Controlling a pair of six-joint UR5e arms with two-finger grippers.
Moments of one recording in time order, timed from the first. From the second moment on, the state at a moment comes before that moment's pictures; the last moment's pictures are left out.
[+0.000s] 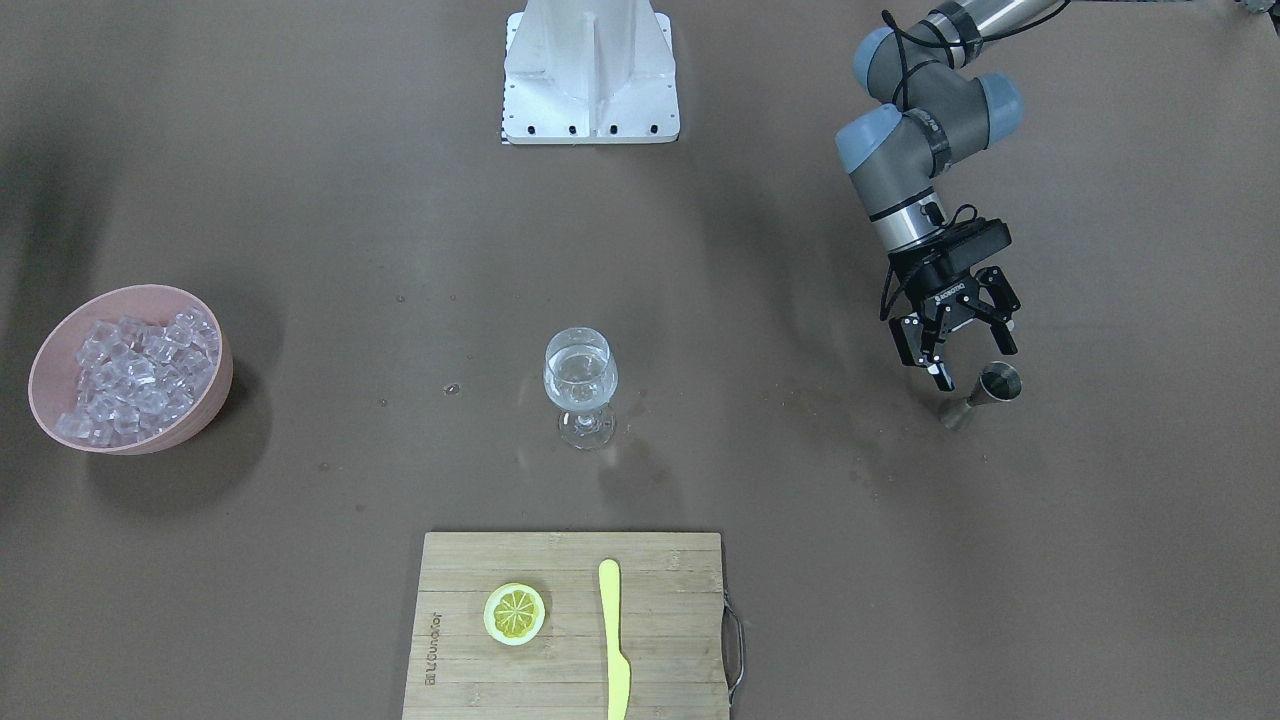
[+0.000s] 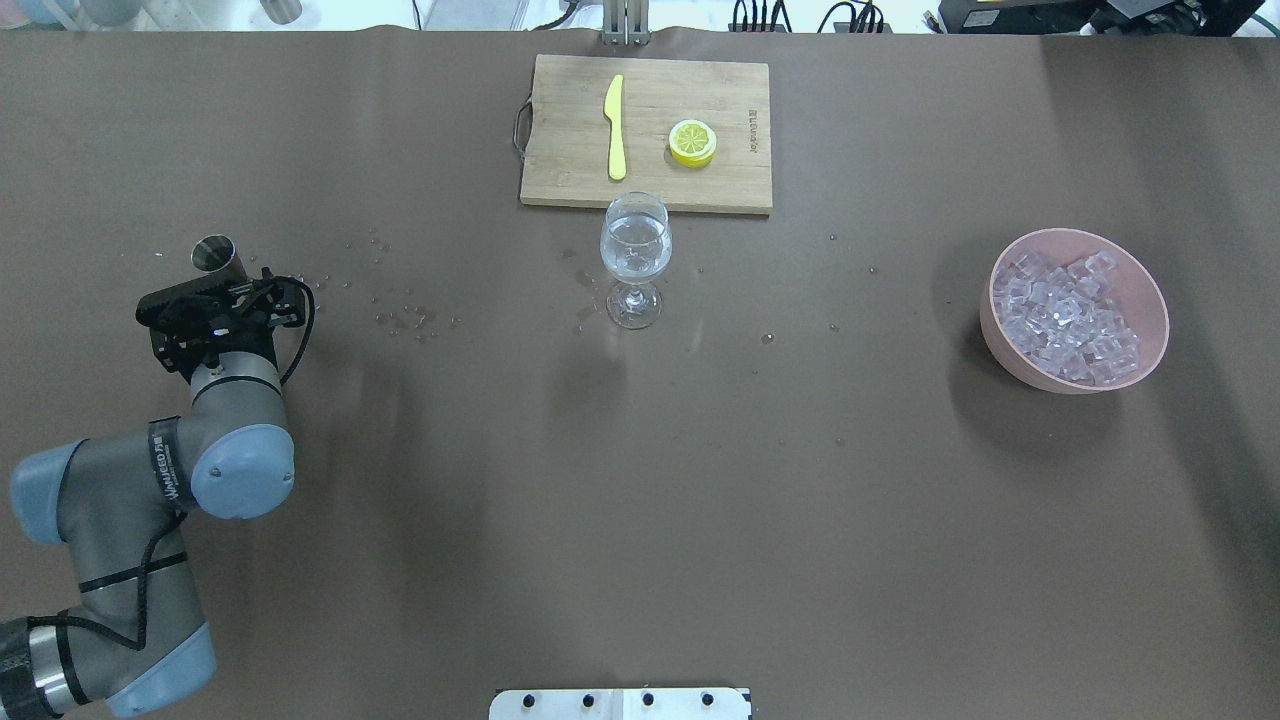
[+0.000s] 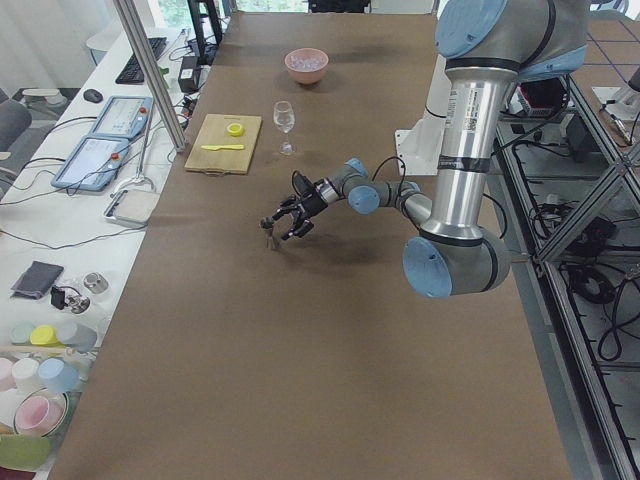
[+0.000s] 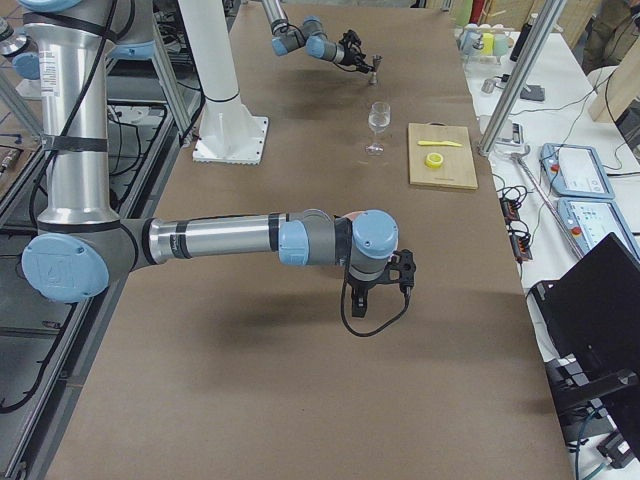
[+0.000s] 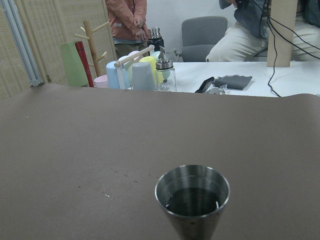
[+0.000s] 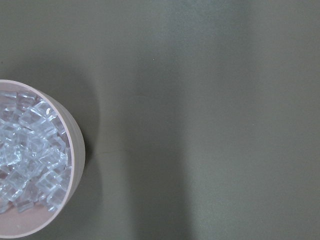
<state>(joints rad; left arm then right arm) -0.43 -1.76 -1.69 -1.74 -0.74 -1.75 1.53 -1.60 1.72 -1.64 2.49 0.08</state>
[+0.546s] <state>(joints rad) -0.43 -1.82 -1.57 -1.74 -0.69 -1.81 1.53 -1.60 1.71 -1.64 2.49 0.08</state>
